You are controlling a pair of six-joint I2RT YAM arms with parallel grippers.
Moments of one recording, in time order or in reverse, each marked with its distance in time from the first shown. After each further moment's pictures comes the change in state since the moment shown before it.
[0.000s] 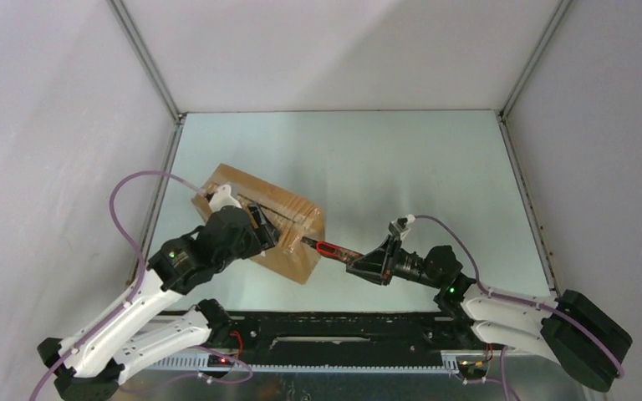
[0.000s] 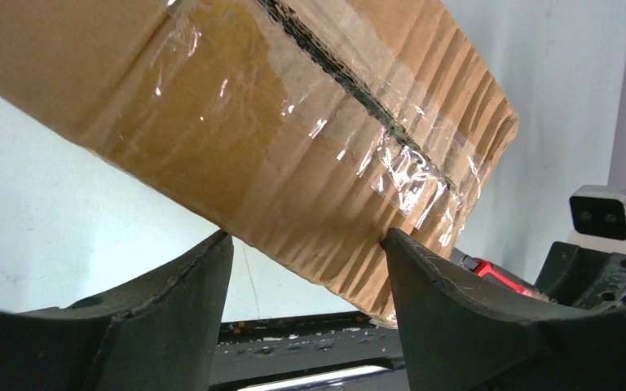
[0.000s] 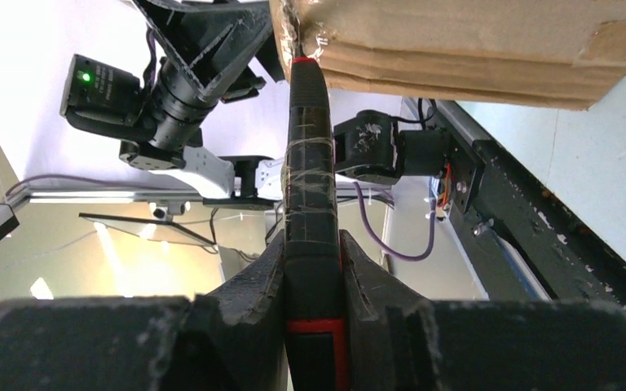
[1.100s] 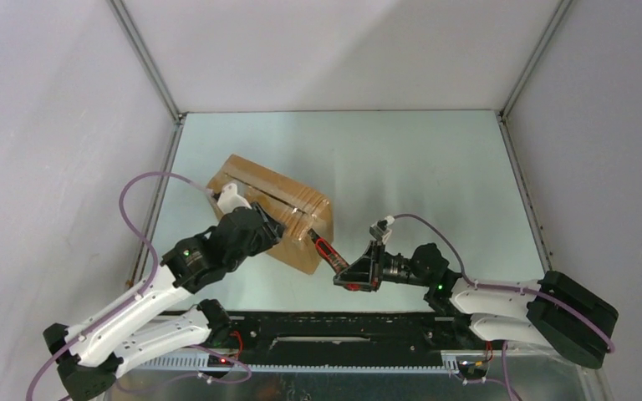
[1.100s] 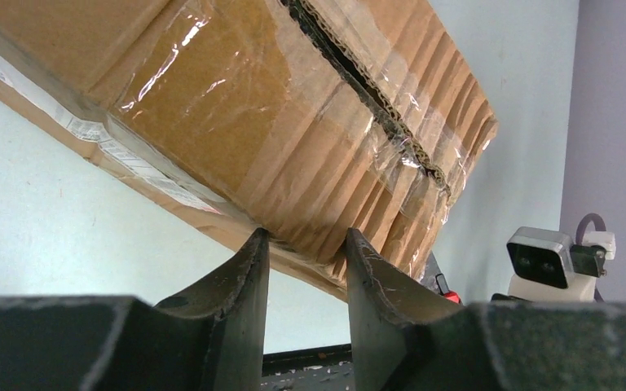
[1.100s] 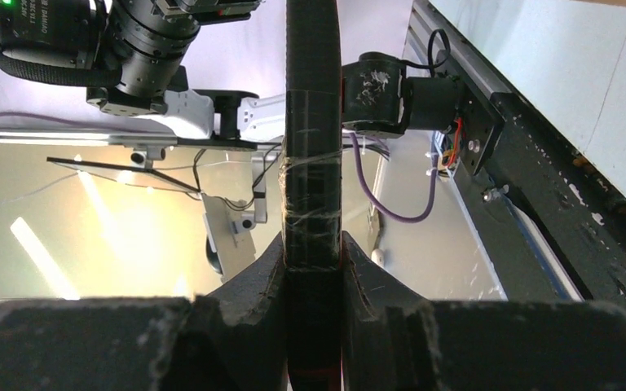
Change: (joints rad) left arm -0.069 0.043 -0.058 0.167 -0.084 -0.080; right arm 0.112 0.158 0.075 0.080 -0.043 -0.044
